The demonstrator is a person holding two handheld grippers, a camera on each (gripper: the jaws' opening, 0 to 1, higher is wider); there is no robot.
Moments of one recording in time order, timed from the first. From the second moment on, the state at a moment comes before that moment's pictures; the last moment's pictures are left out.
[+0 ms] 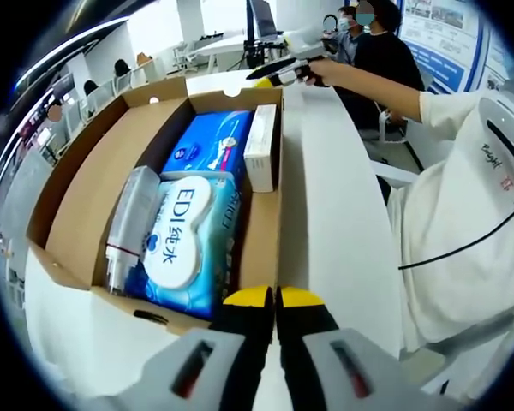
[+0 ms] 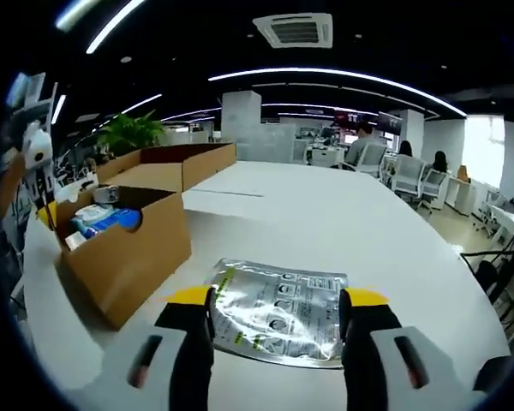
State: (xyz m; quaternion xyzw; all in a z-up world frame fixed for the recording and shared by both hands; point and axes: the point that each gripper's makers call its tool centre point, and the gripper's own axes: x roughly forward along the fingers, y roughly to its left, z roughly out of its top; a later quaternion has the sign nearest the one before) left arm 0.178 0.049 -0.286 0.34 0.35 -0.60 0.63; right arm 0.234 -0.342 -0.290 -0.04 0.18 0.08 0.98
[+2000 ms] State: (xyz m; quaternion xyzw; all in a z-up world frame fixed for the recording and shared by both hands) left arm 0.178 0.048 -0.288 0.34 0.35 -0.60 0.63; right arm 0.188 -0.200 -0.153 -0.14 0.12 0.38 0.91
